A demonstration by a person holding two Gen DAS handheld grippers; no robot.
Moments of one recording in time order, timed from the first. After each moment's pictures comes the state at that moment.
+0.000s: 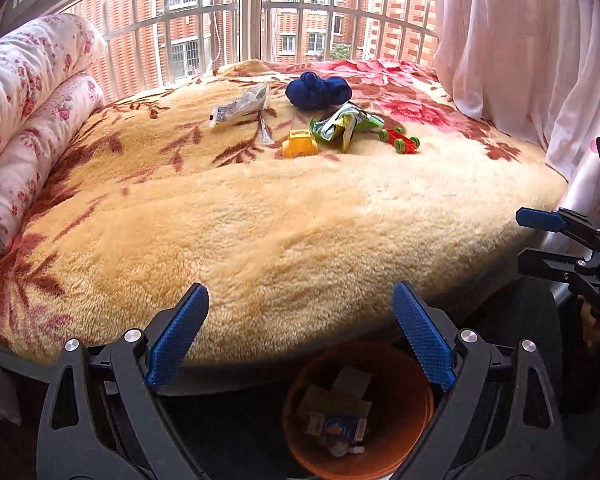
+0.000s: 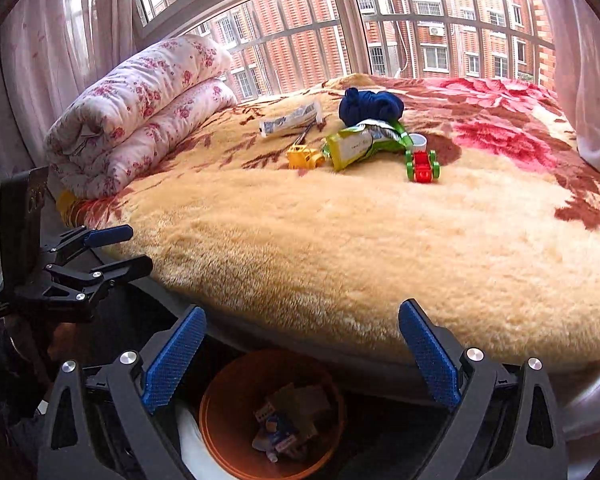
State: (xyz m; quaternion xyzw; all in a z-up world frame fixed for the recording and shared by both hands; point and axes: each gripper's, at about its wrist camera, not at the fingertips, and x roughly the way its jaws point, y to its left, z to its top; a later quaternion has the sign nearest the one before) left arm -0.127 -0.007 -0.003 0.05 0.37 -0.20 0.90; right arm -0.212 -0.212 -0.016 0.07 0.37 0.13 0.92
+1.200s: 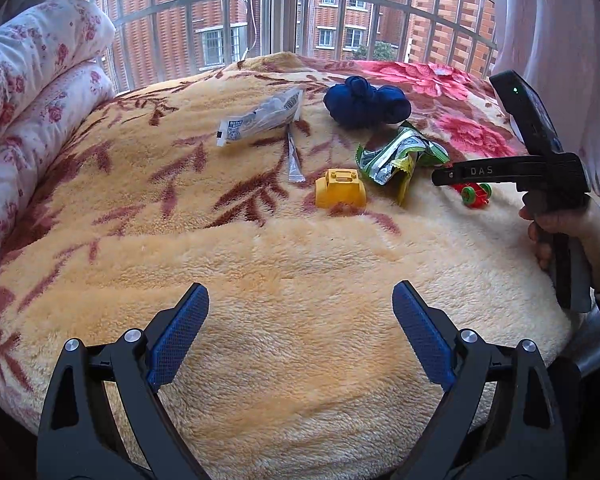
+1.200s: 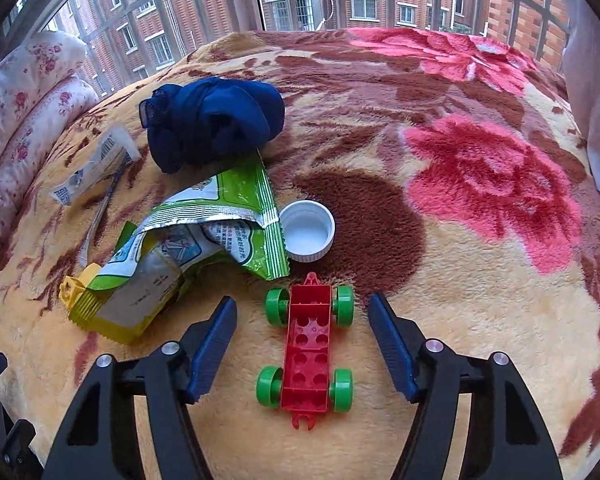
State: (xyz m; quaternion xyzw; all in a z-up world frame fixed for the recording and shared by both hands) left arm -0.032 -0.036 -0.014 0.04 0.39 -0.13 0.91; right arm 0.042 -0.283 -0.054 0.07 0.48 -0.02 0.87
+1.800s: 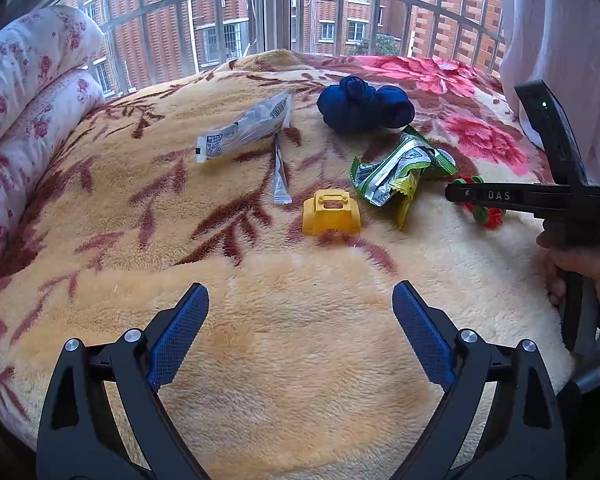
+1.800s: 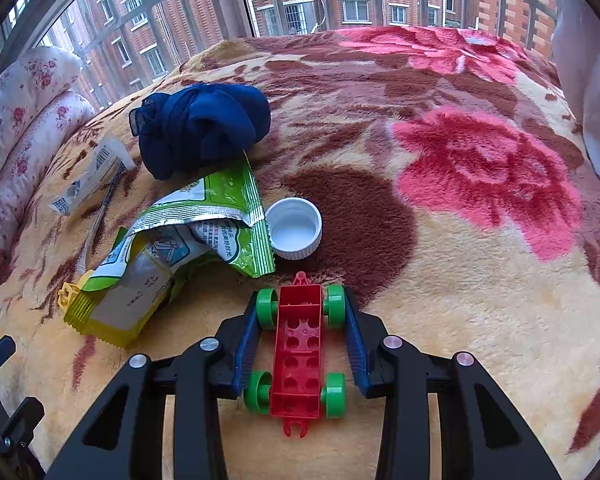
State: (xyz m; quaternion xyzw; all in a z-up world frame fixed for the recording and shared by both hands) left arm -0.002 -0.060 -0.013 0.05 0.40 -0.12 0.91; right arm 0.035 -0.289 -0.056 0.09 0.47 -0.02 0.88
